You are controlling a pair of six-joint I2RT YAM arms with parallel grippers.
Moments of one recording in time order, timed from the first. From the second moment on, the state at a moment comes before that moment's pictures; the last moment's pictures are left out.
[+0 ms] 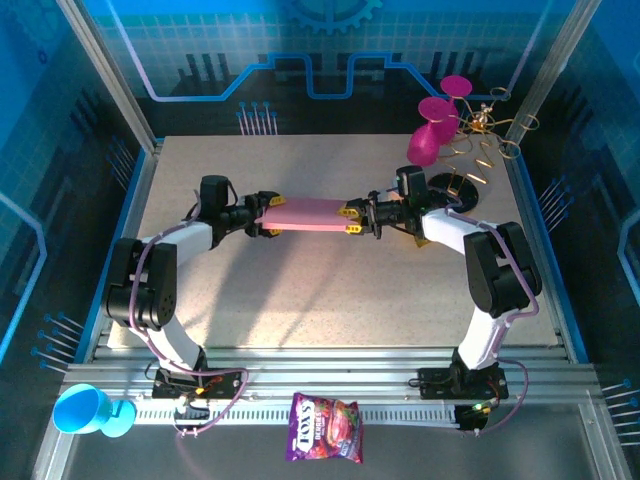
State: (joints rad) left arm -0.07 1.70 0.91 0.16 0.90 -1.65; right arm 0.28 1.81 1.09 0.09 -1.13 1.55
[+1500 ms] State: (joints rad) left arm -0.02 1.51 0.81 -0.66 0.79 -1.91; right arm 0.48 1.49 1.26 -0.76 -0.53 -0.20
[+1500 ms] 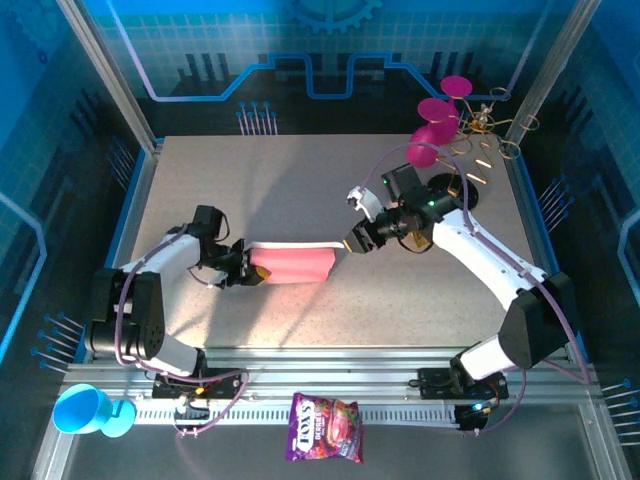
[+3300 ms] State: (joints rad) left arm 0.01 1.69 0.89 -0.68 0.88 -1.93; right arm 0.54 1.75 1.47 -0.85 -0.40 -0.11
